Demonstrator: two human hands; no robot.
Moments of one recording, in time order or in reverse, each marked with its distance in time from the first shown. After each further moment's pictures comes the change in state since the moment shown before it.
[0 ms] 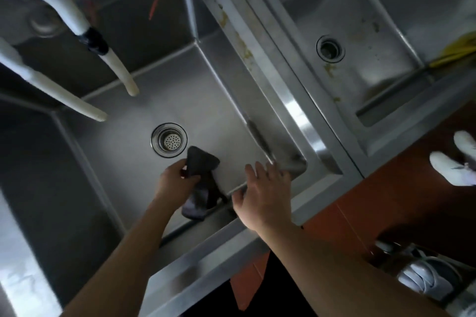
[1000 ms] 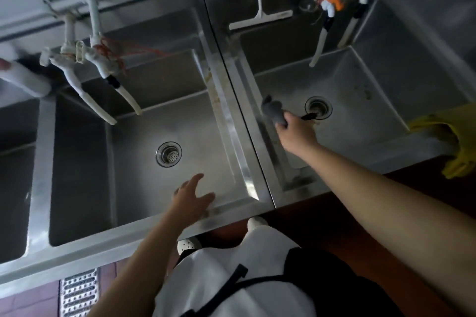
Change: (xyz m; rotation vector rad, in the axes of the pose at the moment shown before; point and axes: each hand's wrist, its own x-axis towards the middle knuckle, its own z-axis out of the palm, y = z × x) left_hand -0.158 0.182 0.104 0.066 0.123 -0.122; right_hand 0.125 0.236 -0.167 0.561 0.138 -0.253
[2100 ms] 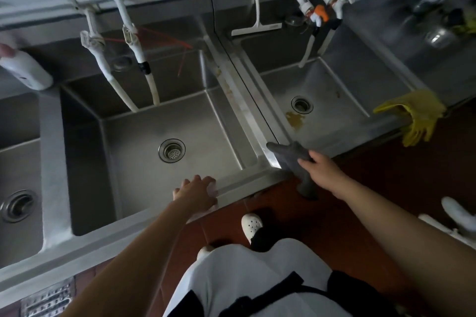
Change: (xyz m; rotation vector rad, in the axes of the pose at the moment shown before) left_hand 0.009 -0.116 -0.029 0.550 -0.140 0.285; right_hand -0.184 -0.014 0.046 0.242 0.018 0.244
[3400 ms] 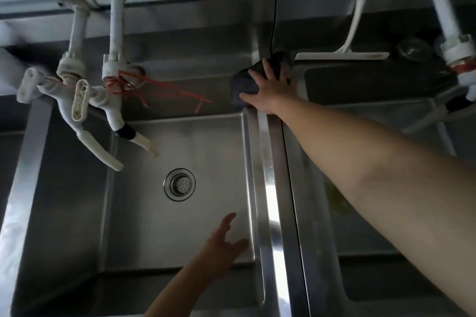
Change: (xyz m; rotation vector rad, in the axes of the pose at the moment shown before) left_hand 0.158 0.071 -0.062 -1.126 -0.034 -0.296; right_hand 0.456 -0.273 0.113 -0.817 -0.283 -0.425
